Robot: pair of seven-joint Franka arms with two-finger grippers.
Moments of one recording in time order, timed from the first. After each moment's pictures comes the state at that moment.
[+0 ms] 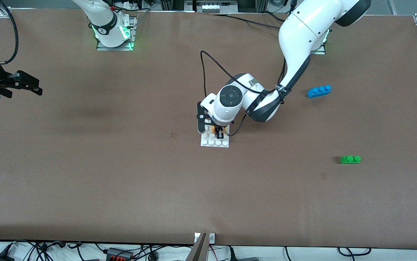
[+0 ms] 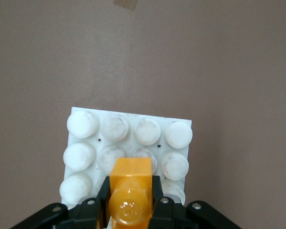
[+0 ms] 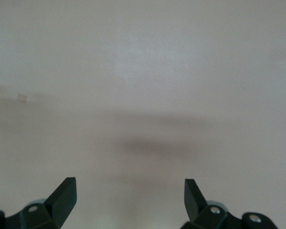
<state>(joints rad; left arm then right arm) -0.39 0.81 -0.40 -1.51 0.20 2.31 0.68 -0.04 0.00 -0.01 -1.69 0.02 1.65 -0.14</state>
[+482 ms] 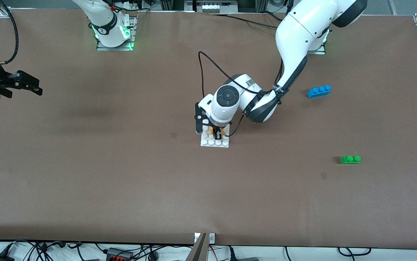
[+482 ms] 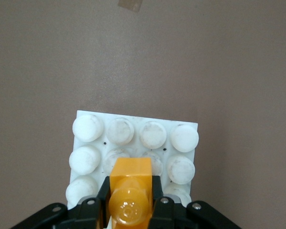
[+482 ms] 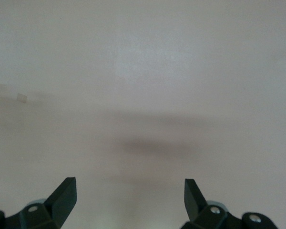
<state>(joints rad) -0.42 0.82 -0.37 -1.49 0.22 2.31 0.68 -0.04 0.00 -0.01 -1.69 0.02 1.65 -0.14</state>
